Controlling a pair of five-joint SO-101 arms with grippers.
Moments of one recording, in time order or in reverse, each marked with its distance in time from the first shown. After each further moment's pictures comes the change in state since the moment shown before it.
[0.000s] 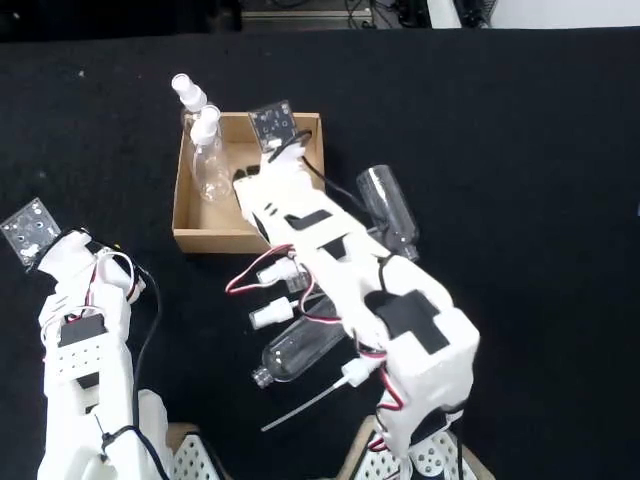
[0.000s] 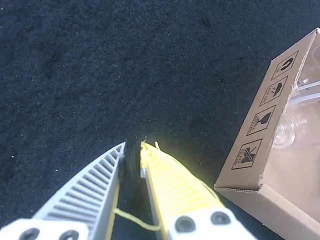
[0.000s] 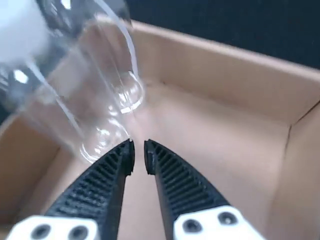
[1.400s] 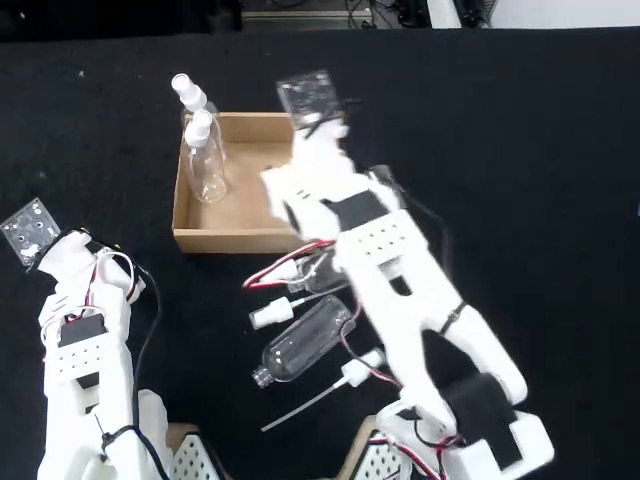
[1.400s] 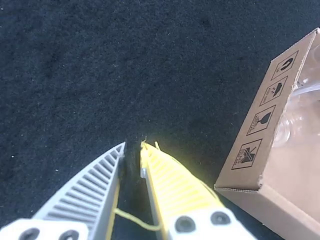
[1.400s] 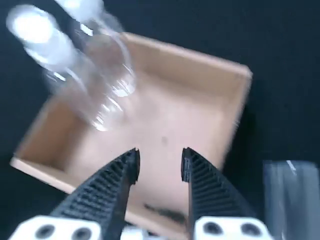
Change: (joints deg) left arm 0.0 0.0 0.0 0.0 0.0; right arm 4.0 -31.2 0.0 40.5 0.0
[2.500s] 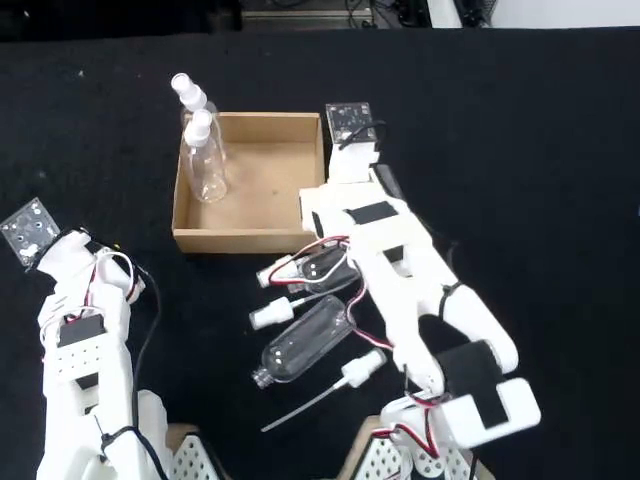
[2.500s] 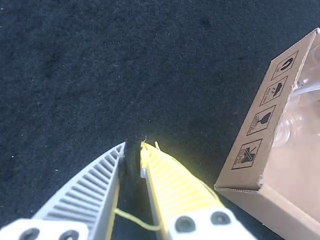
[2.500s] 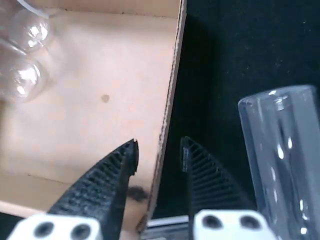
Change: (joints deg) left arm 0.0 0.0 0.0 0.0 0.0; right arm 7.0 10.5 9.6 -11.0 -4.7
